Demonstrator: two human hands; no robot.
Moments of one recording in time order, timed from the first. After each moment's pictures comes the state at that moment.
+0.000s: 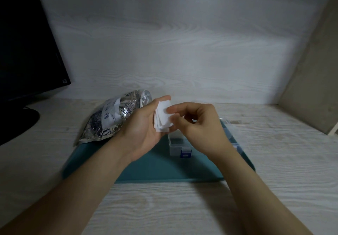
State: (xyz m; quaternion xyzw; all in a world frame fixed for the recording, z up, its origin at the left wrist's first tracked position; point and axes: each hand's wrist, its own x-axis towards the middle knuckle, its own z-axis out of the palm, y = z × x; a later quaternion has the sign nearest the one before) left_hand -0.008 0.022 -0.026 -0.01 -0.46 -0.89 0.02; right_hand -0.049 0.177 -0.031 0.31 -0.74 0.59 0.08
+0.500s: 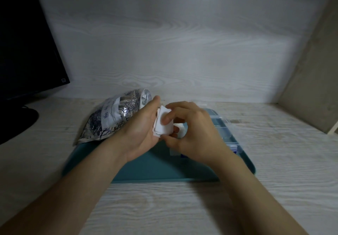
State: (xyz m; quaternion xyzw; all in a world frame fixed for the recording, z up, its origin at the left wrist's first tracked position) left_hand -0.005 0.016 -0.026 -0.04 -0.55 -0.83 -0.06; right_hand -0.052 0.178 -0.039 0.43 -0.81 0.34 0.21
